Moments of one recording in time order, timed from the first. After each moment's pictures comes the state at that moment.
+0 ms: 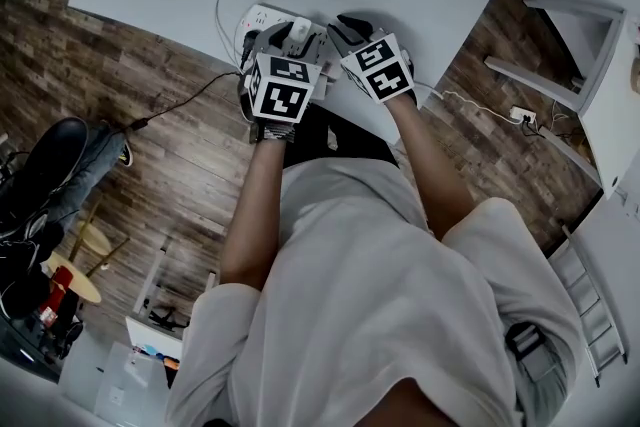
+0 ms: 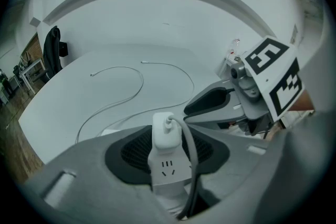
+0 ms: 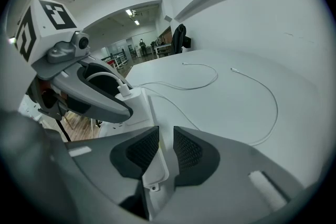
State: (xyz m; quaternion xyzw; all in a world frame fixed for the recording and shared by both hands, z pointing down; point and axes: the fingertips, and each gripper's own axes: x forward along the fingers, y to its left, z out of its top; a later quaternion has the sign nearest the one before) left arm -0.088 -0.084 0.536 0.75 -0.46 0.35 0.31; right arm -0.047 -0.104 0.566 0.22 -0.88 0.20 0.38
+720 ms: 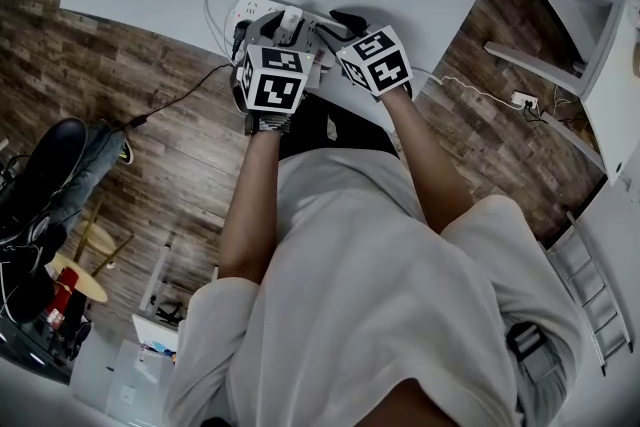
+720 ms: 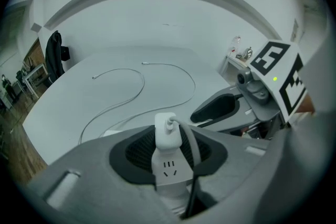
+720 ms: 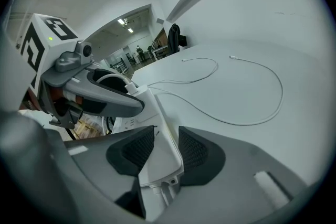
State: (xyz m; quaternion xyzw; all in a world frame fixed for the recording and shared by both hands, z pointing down) left arm -0.088 -0.085 0.538 0.75 -0.47 0.36 0.29; right arm -0.045 -0.082 0.569 0.22 -0.87 0.28 0.34
